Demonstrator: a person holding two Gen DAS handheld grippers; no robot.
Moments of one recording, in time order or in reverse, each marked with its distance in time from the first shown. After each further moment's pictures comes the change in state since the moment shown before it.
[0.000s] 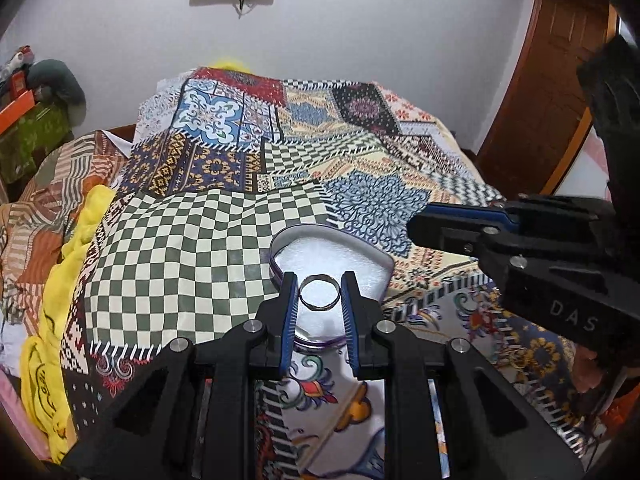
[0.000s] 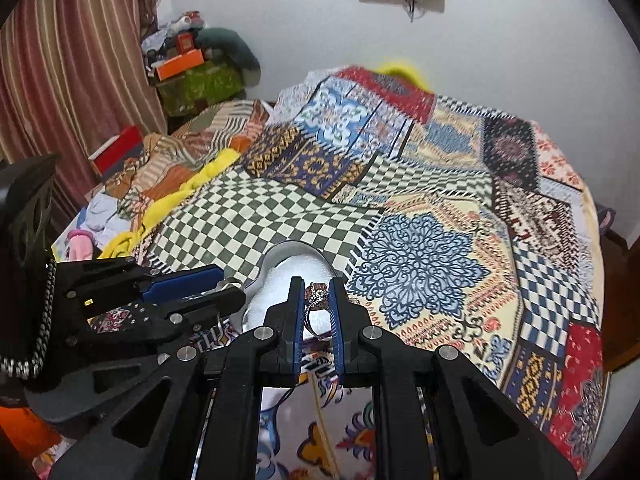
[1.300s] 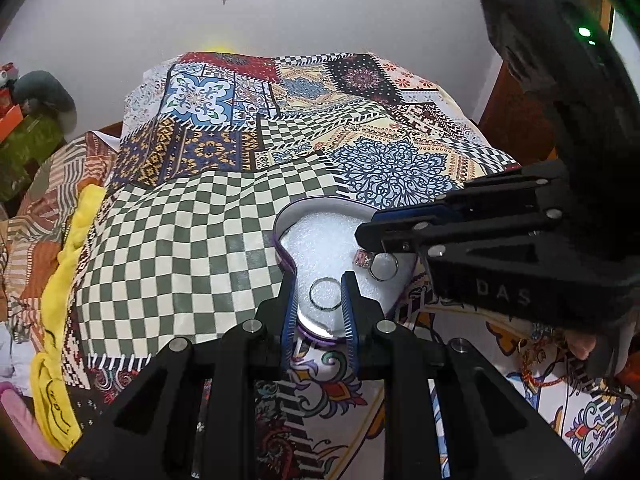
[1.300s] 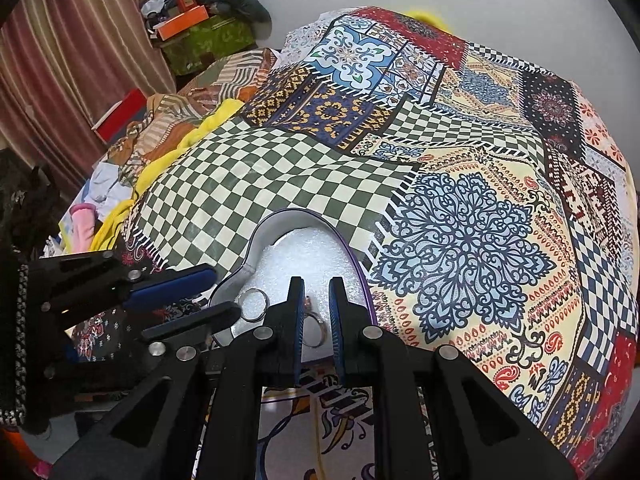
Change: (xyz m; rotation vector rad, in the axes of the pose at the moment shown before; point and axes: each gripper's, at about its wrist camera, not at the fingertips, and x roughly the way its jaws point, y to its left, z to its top) left arm 0.024 0.005 -0.007 0.068 0.069 0.021; right arm 0.061 -0.008 0.004 0.001 0.186 0.082
